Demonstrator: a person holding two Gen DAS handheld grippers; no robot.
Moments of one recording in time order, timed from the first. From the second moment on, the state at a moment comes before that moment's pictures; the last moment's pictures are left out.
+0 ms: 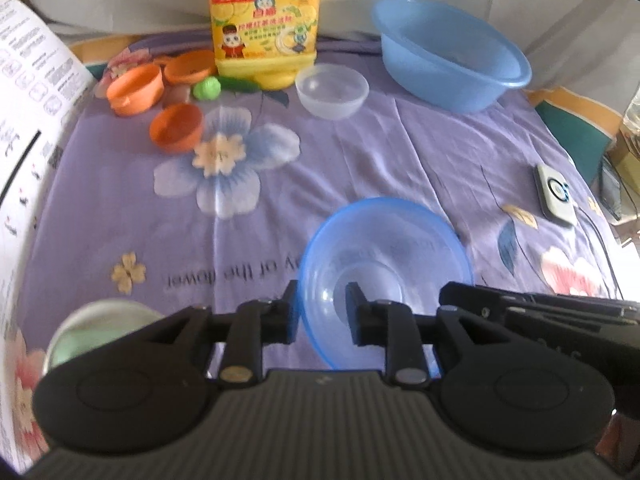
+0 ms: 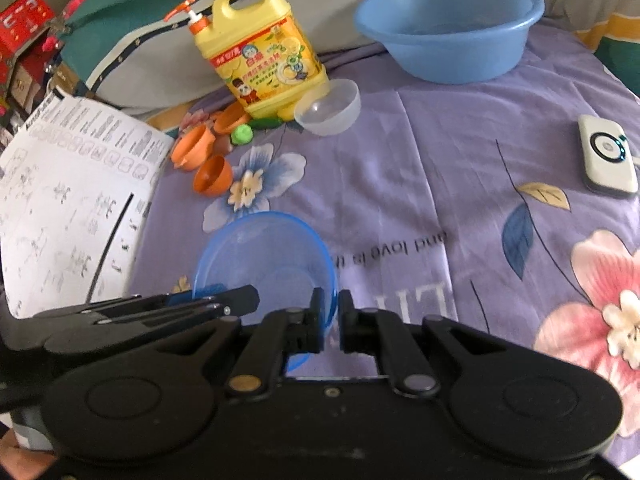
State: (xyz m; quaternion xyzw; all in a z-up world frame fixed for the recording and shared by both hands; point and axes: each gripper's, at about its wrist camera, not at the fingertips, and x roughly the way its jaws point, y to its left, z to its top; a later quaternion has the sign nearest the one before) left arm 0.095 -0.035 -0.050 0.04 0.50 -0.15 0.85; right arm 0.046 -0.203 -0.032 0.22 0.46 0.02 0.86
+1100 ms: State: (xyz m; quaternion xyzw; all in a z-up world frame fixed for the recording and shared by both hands) left arm 0.047 -0.021 -0.095 0.03 0.54 -0.15 0.83; right arm 0.020 -0.179 -0.060 0.16 0.52 0.04 0.84
